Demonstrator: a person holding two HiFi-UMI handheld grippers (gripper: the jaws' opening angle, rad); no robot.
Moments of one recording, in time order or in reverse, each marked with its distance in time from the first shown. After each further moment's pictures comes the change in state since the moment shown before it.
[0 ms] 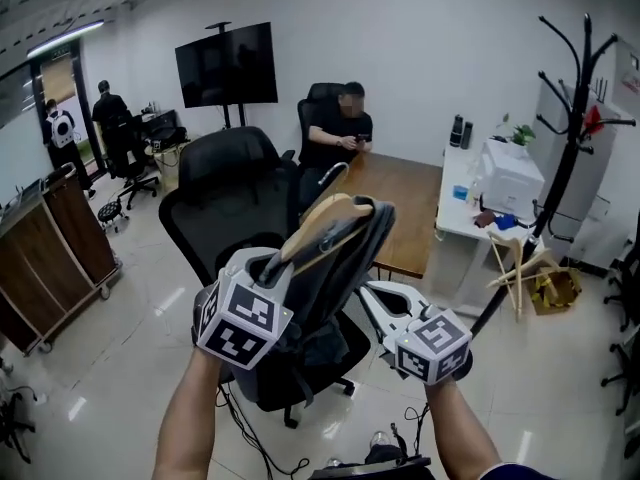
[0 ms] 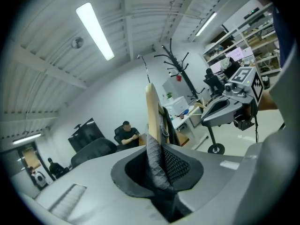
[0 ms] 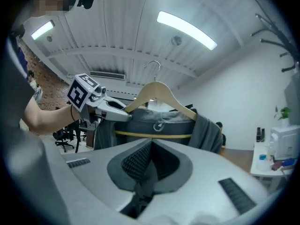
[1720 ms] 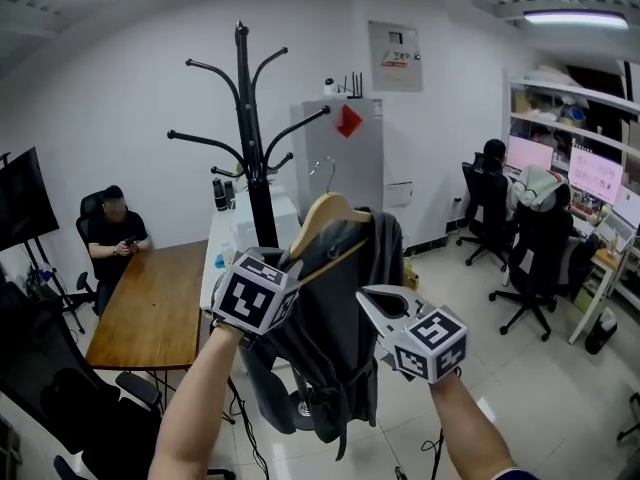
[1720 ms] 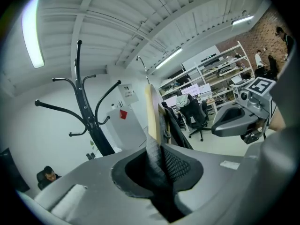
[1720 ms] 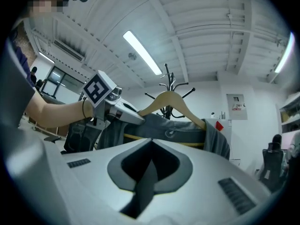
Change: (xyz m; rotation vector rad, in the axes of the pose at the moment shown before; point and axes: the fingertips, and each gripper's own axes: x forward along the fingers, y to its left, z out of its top) left arm 0.223 -0.464 0.475 0.093 -0.343 -0.605; right arm -0.531 -0.342 0.045 -0.138 0.046 -0.714
